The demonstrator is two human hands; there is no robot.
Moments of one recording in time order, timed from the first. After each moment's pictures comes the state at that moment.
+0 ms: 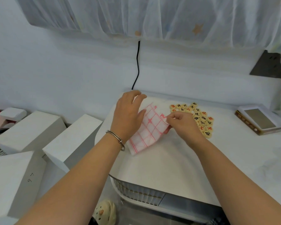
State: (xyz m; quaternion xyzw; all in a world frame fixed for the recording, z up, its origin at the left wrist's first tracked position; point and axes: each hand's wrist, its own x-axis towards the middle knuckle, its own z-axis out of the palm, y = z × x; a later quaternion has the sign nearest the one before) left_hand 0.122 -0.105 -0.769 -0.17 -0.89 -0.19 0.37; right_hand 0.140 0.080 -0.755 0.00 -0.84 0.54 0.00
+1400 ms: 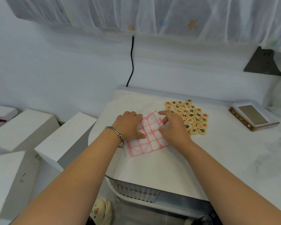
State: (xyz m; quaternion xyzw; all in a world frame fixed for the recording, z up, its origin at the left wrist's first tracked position) left_hand 0.118 -0.096 -0.780 -0.16 -0.98 -0.06 -0.08; right_hand 0.133 0.078 -0.791 0.06 -0.94 0.33 0.08
